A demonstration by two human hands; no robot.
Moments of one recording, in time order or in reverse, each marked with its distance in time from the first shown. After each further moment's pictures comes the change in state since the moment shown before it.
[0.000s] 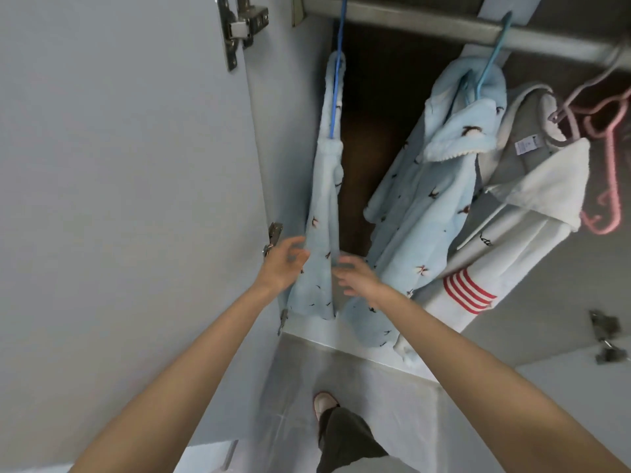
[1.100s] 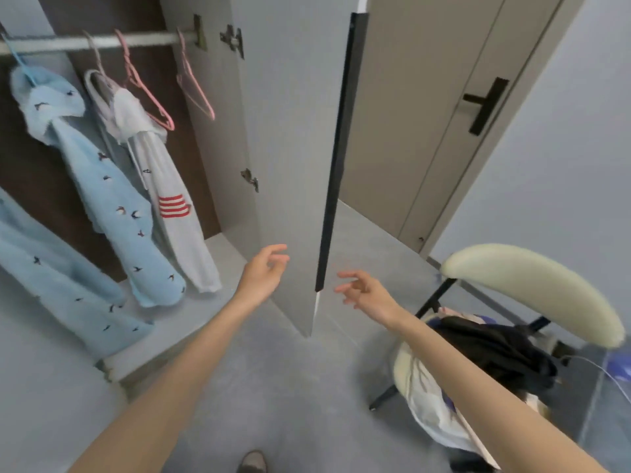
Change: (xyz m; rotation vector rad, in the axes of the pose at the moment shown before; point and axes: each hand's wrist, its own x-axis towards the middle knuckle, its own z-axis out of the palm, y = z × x) left_hand -0.434 0.055 0.215 0.164 -0.810 0.513; right_hand -0.585 0.328 -0.011 0.244 0.878 -0.028
